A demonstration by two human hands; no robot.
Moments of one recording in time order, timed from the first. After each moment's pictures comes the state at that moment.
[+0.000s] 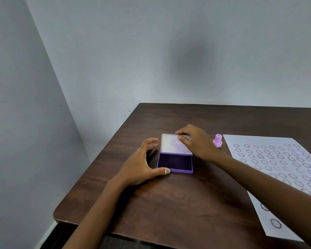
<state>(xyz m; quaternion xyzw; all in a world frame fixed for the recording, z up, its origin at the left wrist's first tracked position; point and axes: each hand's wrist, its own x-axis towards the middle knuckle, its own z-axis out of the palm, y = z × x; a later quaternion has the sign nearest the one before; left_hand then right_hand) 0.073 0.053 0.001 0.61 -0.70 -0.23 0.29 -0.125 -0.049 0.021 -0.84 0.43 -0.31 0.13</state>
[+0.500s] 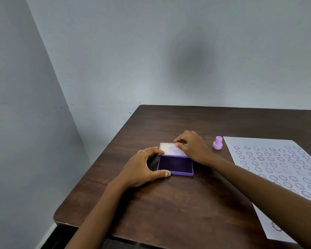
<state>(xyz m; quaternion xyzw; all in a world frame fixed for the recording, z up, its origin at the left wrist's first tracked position) 0.076 0.052 -0.004 0.60 -0.72 -0.19 0.28 -0.118 -0.054 0.010 -0.85 0.45 -0.27 0.11</state>
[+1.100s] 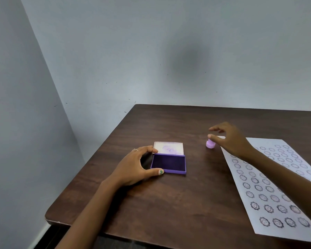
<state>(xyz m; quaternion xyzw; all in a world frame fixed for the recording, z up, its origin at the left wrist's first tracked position) 0.076 0.053 -0.005 0.61 -0.71 -0.19 0.29 -0.228 -0.053 0.033 -0.78 0.51 -0.34 0.12</state>
